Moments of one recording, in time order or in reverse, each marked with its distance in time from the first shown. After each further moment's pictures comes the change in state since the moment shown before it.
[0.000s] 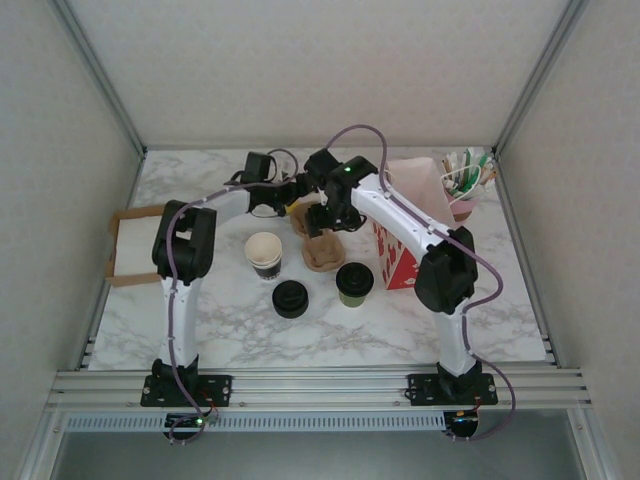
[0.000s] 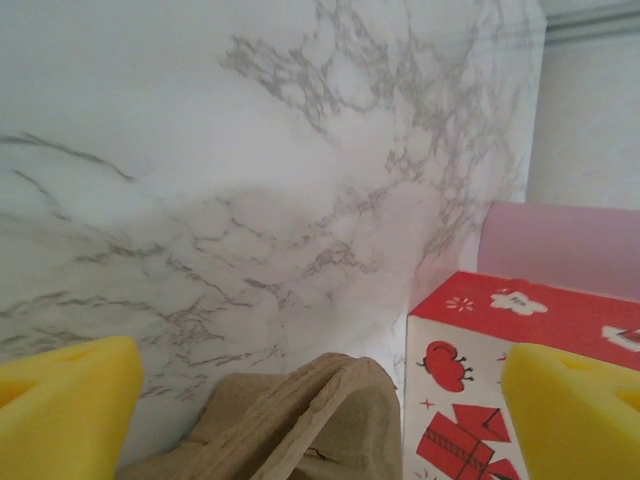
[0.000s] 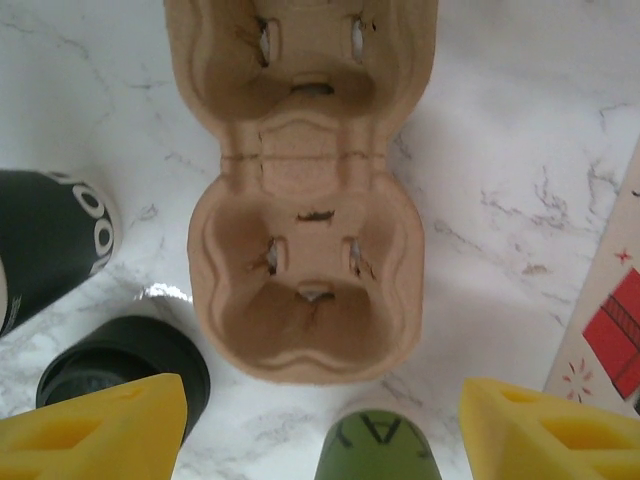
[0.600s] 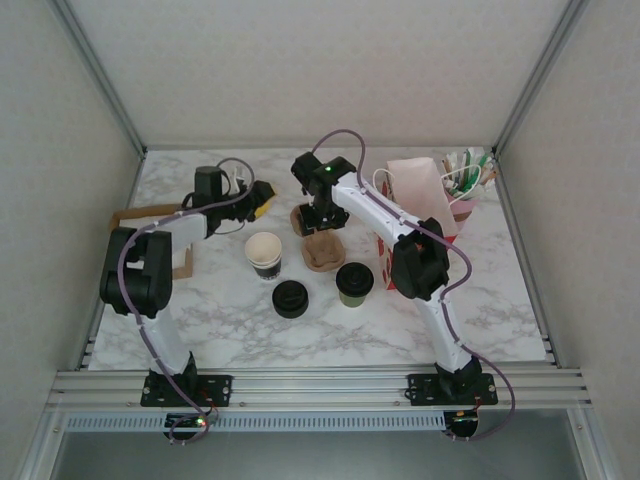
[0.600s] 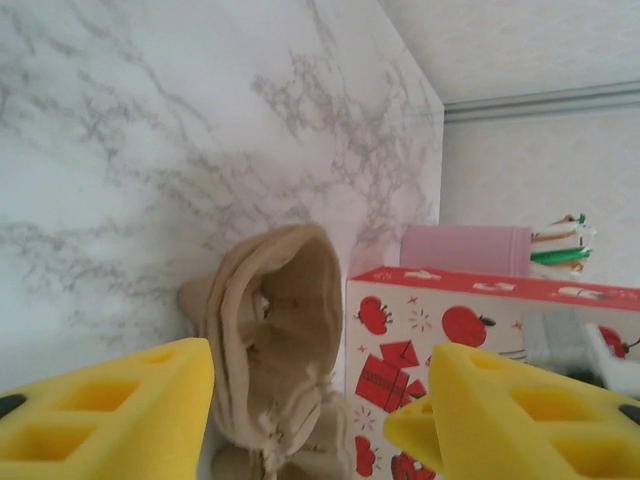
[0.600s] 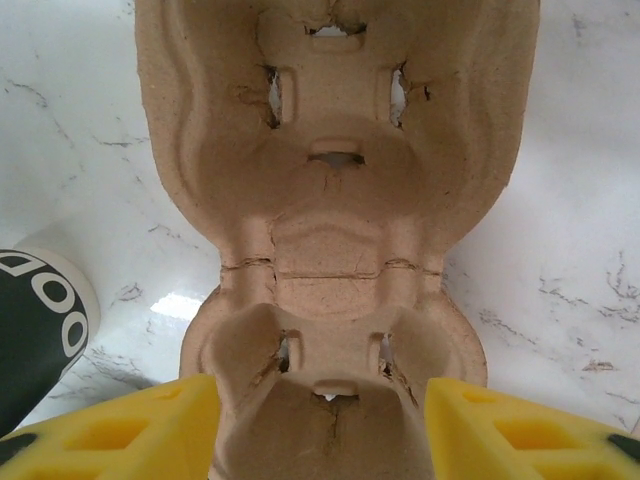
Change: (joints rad) left arm 0.156 -0.401 -0.534 0.304 0.079 -0.120; right arm 0.000 0.222 0.192 -0.024 -0.003 -0.004
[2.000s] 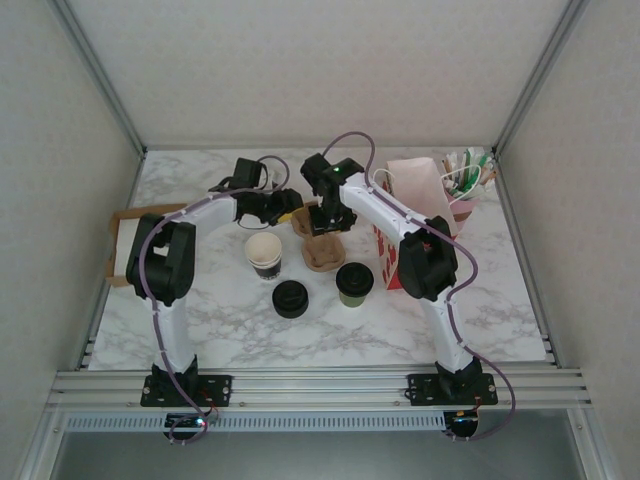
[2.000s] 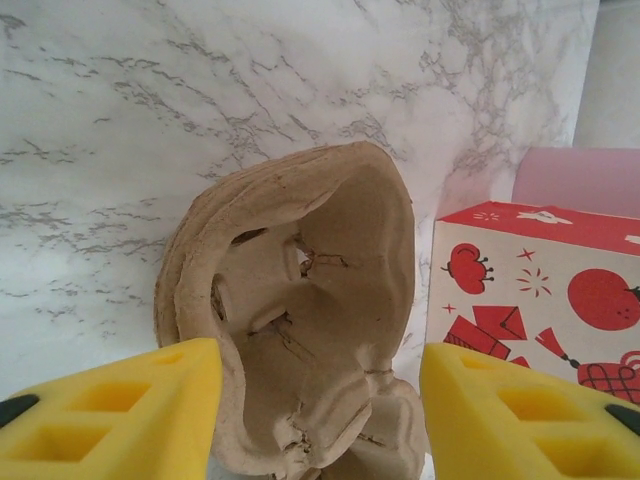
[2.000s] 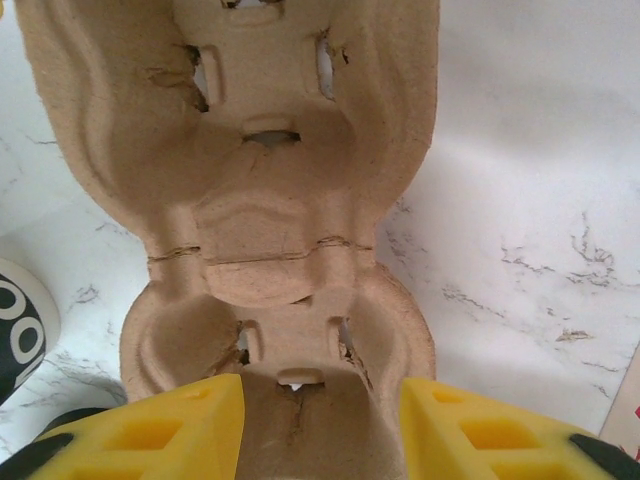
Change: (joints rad) left arm -0.173 0.155 0.328 -0.476 -0.168 0.193; right arm -0.037 -0.056 -0.120 0.041 -0.005 0.045
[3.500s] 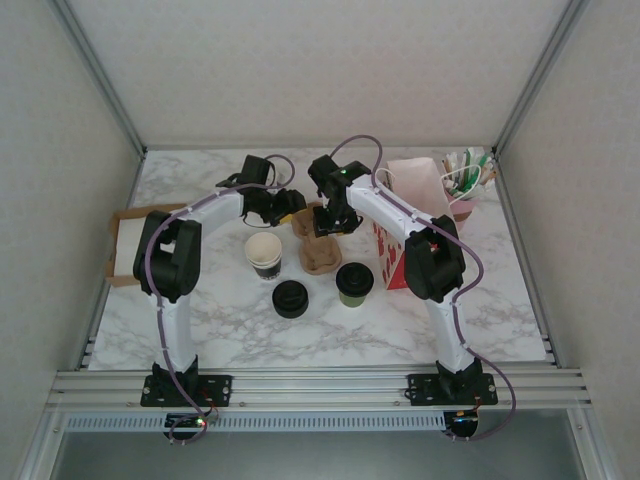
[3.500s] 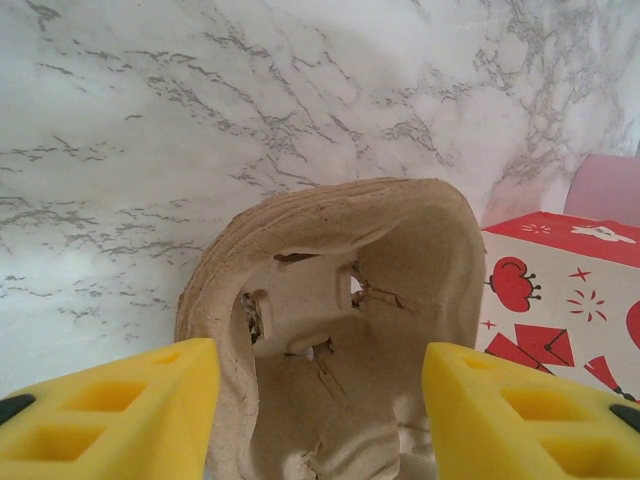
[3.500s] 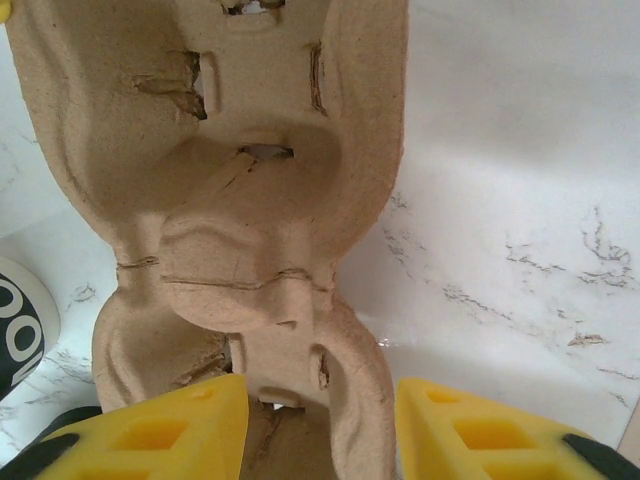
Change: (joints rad) left arm -0.028 0.040 0.083 -0.111 -0.082 0.010; right arm -0.024 -0.049 -0.101 0.074 -0.048 0.000
